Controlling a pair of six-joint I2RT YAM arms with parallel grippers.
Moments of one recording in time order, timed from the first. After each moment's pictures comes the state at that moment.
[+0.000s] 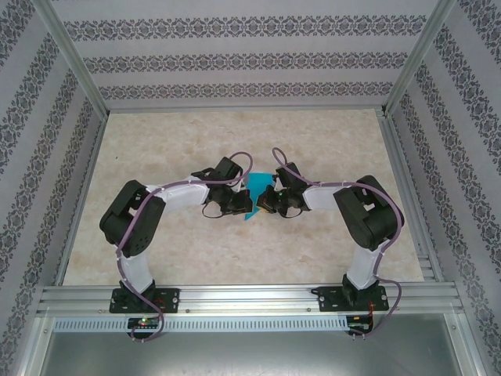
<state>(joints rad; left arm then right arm) -0.63 1.84 1.10 -0.37 0.49 -0.68 0.51 1.84 0.86 0.02 -0.50 0.90</state>
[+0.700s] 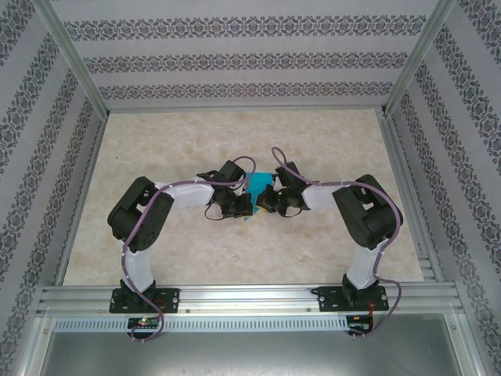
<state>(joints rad) -0.64 1.90 1.12 -0.37 0.46 -0.69 0.51 1.85 0.87 0.02 -0.51 0.90</state>
